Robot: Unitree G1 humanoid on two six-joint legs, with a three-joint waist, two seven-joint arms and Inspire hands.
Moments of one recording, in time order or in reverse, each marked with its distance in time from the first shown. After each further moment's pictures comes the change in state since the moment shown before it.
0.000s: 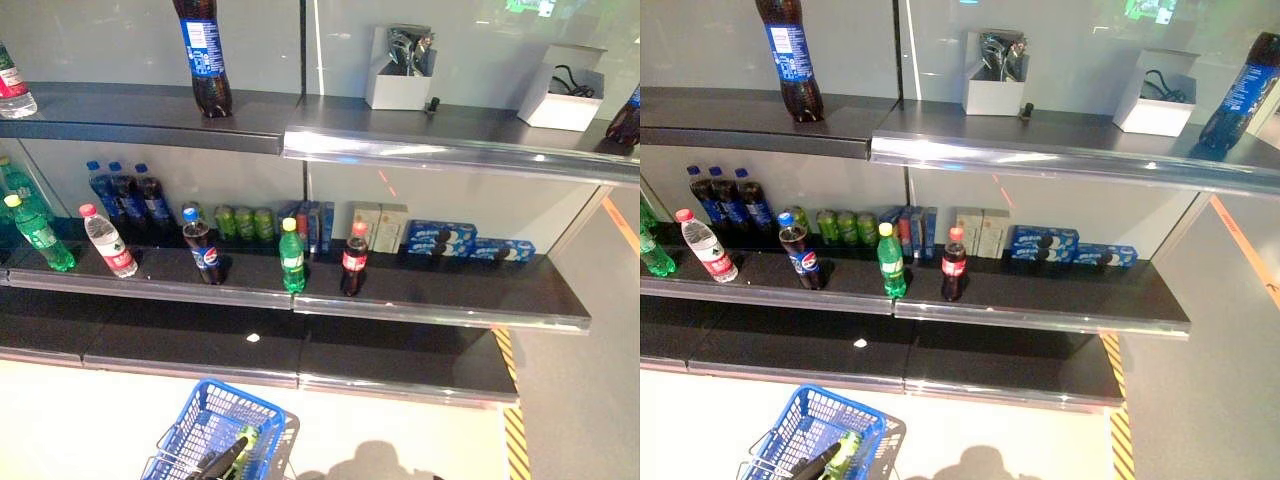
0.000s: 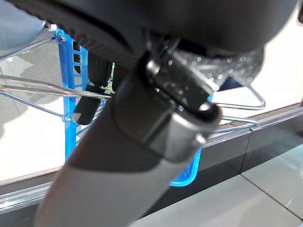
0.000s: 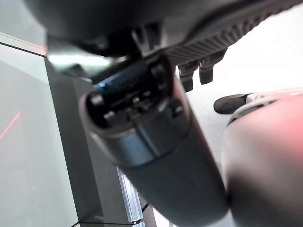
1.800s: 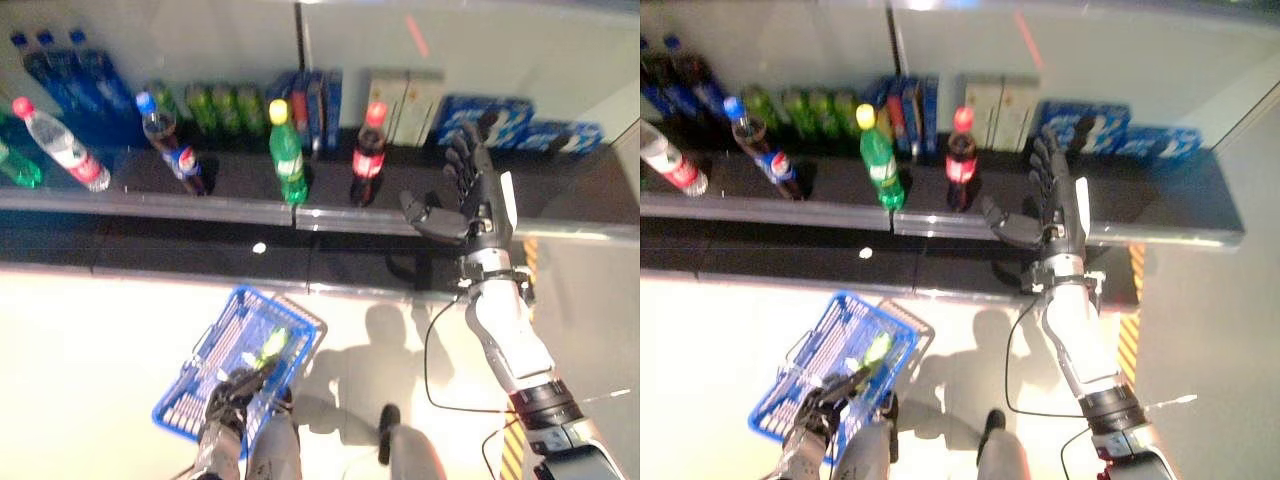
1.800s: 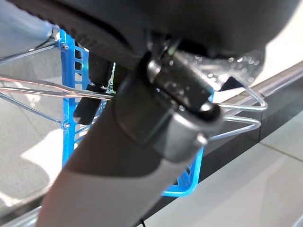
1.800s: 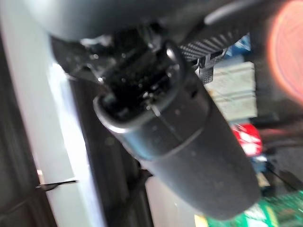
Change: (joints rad) left arm -0.171 -0.034 -0.123 -0.330 0.063 -0.006 0.030; right arm -0.473 -0.297 0.030 -1.274 0.053 -0.037 -0.303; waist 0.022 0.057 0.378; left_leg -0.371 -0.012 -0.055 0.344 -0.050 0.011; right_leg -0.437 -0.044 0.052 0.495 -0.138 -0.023
